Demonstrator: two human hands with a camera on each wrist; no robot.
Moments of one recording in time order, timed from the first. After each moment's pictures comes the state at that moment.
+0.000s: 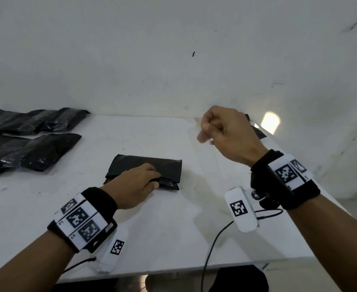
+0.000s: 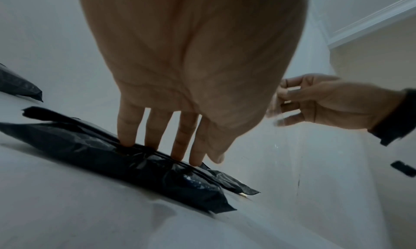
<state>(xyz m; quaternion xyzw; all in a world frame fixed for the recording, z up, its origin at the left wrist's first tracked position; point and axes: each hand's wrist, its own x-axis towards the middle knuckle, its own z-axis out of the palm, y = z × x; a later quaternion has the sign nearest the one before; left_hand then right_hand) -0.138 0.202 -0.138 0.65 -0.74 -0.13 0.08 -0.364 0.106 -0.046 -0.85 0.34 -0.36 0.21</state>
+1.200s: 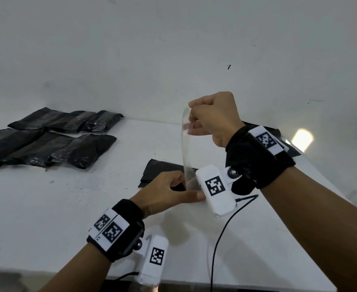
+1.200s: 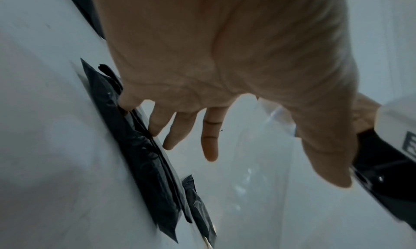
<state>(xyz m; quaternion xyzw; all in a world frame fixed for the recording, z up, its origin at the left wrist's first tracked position) -0.133 0.227 -0.134 0.56 -0.61 -0.39 0.40 -0.234 0.128 0.002 -0.65 0.40 -0.43 0.48</state>
